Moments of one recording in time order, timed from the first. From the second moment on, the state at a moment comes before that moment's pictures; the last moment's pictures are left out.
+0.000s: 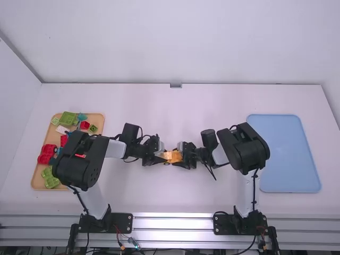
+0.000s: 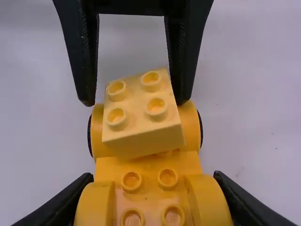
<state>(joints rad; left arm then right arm) -0.20 1.84 0.67 0.07 0.98 0.98 0.36 2.15 0.63 0.65 -1.03 -0.81</state>
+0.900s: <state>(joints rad) -0.20 1.67 0.67 0.12 0.93 0.86 0.36 2.15 0.63 0.65 -1.03 -0.81</state>
